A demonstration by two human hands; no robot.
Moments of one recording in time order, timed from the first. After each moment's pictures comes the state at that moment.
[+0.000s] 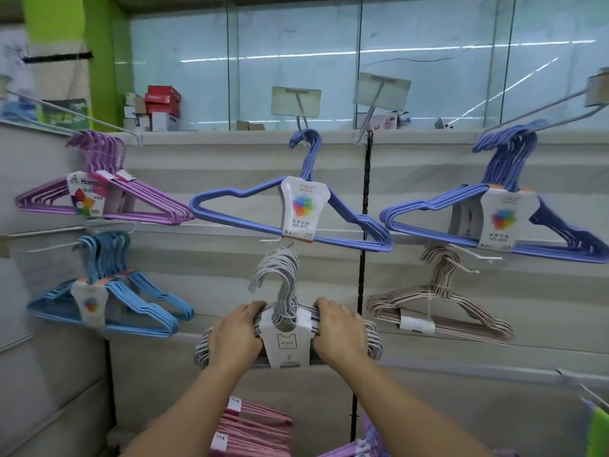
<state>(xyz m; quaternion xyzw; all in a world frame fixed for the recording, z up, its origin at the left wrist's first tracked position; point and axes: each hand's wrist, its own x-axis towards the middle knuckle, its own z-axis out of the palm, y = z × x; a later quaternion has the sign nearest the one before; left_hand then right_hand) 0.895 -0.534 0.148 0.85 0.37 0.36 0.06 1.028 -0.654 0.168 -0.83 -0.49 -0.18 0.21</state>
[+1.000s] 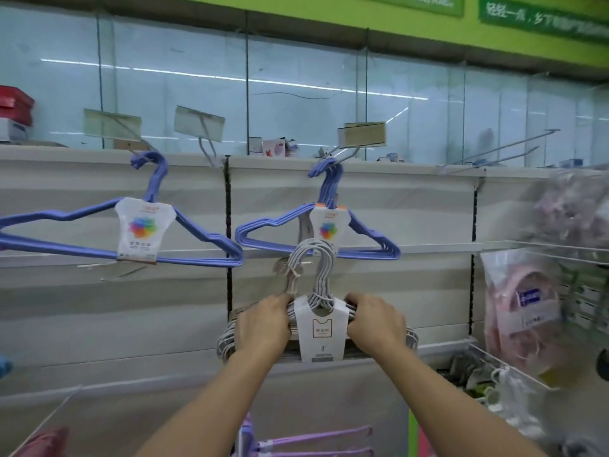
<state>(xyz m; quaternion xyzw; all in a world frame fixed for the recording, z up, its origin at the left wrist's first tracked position) 1.077 -0.777 0.207 0.91 0.21 0.35 0.03 1.161 -0.935 0.220 -0.91 -0.27 -0.23 0.22</state>
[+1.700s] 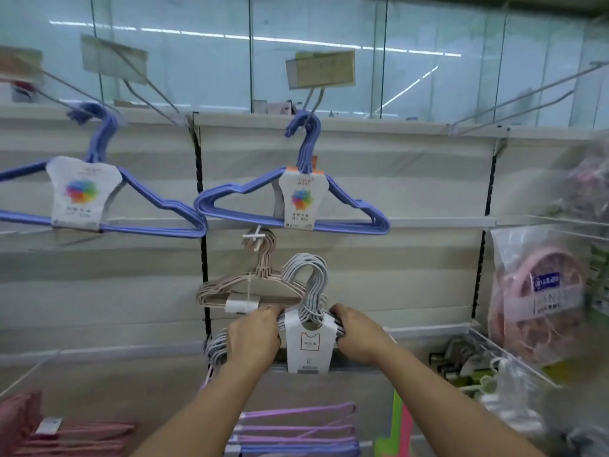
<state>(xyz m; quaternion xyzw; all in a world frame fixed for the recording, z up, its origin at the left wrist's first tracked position) 1.169 -0.811 0.139 0.92 0.28 0.28 0.00 1.285 -0.958 0.150 -0.89 -0.40 -0.01 0.20</state>
